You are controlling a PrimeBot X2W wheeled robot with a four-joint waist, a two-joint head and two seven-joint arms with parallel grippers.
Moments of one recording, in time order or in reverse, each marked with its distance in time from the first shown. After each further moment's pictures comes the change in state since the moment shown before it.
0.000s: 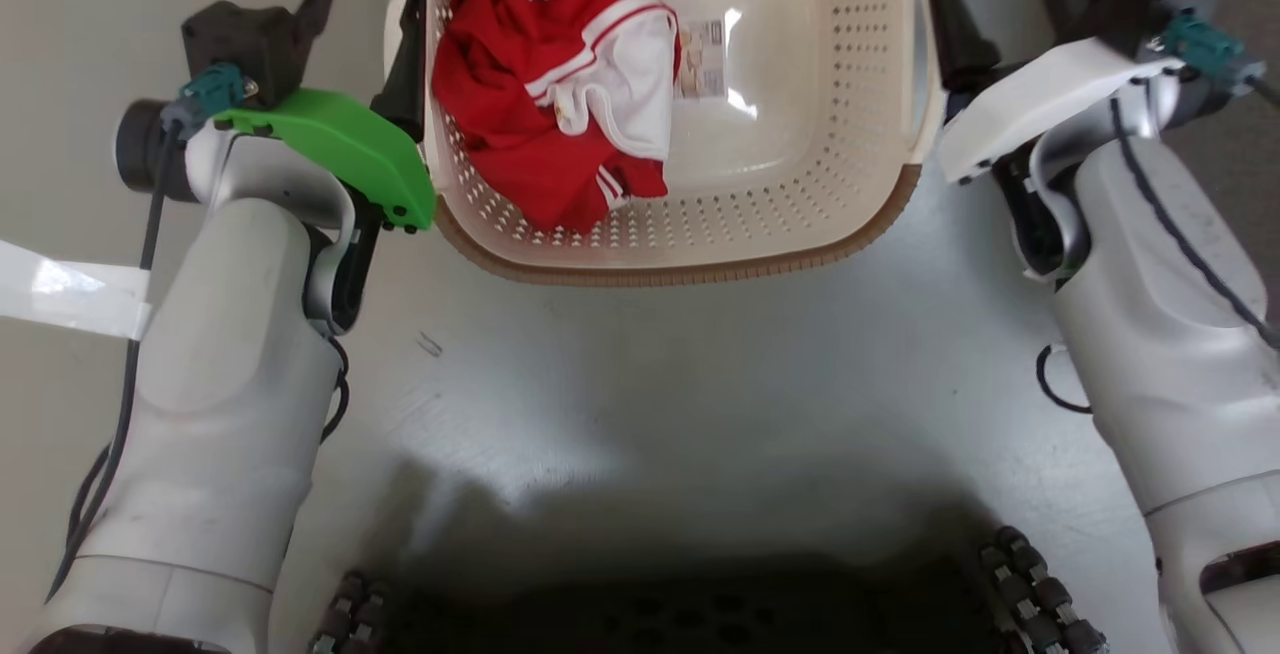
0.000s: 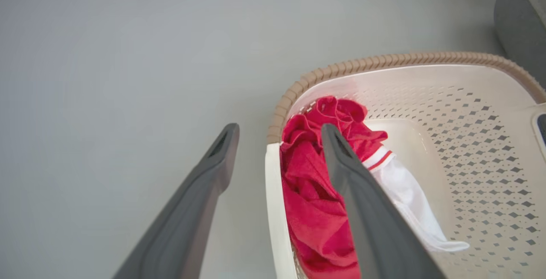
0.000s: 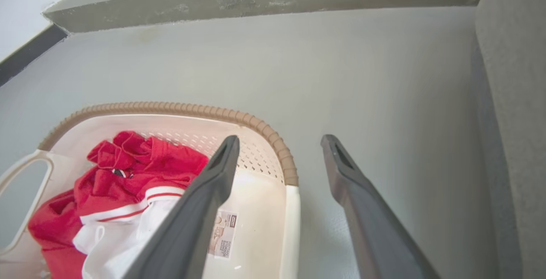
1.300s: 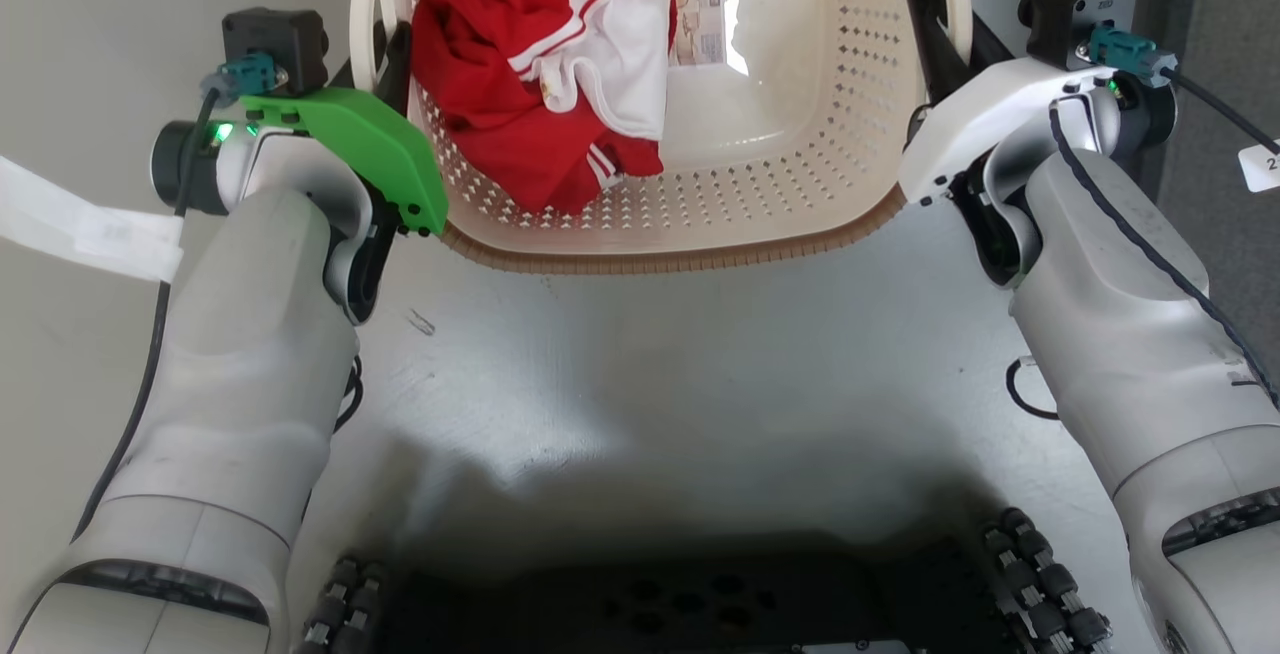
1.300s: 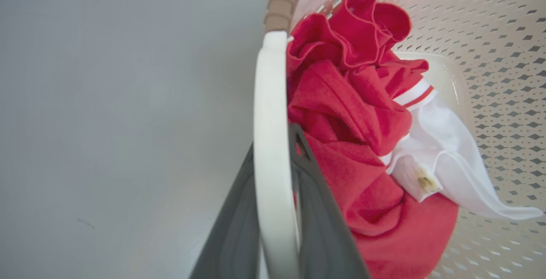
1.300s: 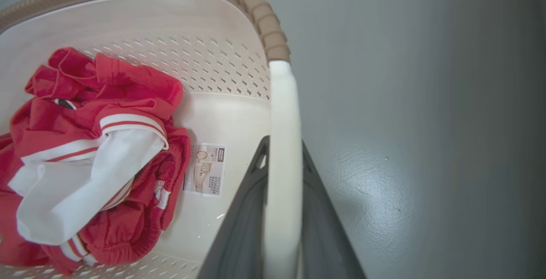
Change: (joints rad) left arm -0.134 -0.050 -0.068 0.346 -0.083 -0.053 -0.029; right arm -0.100 0.056 0.057 0.305 0.023 0.029 -0.022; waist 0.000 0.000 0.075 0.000
